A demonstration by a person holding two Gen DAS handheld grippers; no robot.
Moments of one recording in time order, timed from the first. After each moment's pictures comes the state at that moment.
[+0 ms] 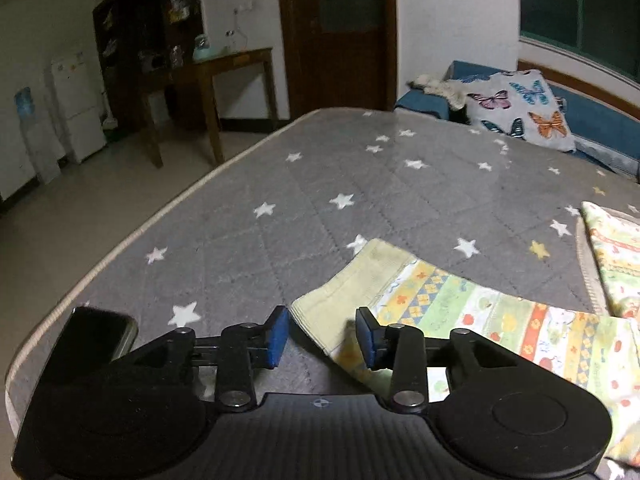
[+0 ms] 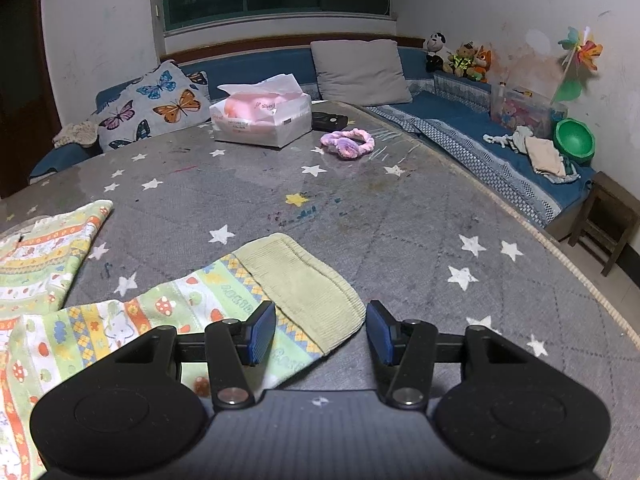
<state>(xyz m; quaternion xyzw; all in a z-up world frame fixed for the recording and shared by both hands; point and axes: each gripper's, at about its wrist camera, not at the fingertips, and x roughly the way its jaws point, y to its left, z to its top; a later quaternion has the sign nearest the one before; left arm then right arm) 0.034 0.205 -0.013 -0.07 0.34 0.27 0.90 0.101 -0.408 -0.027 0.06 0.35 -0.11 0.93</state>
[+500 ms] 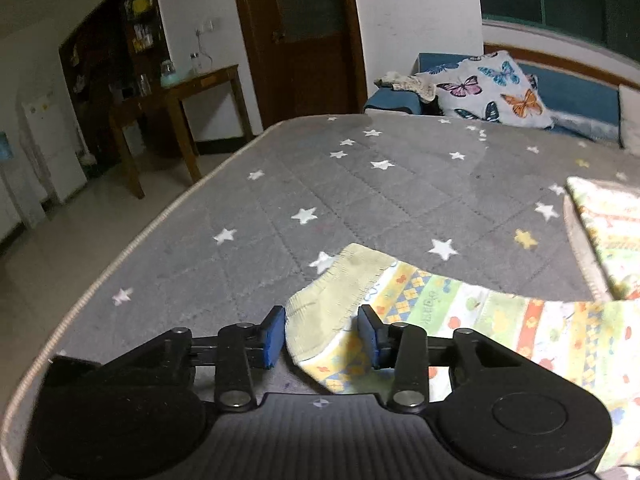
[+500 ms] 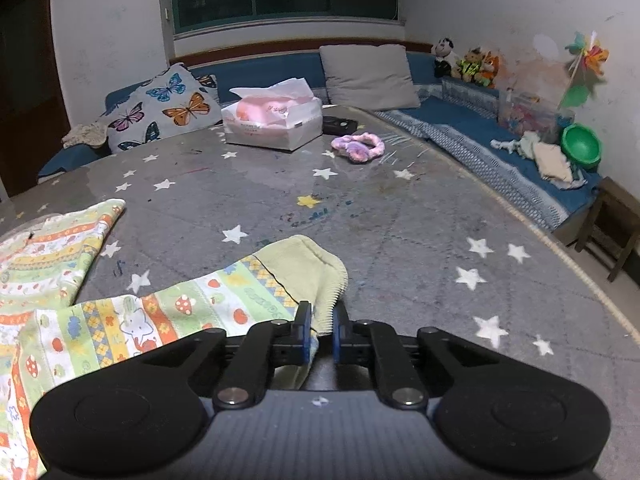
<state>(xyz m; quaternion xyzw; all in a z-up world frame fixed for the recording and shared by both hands) 0.061 0.188 -0.021 0.00 0.34 0.25 0.91 0.092 -0.404 -0.025 0.05 0.34 -0.11 0.93</state>
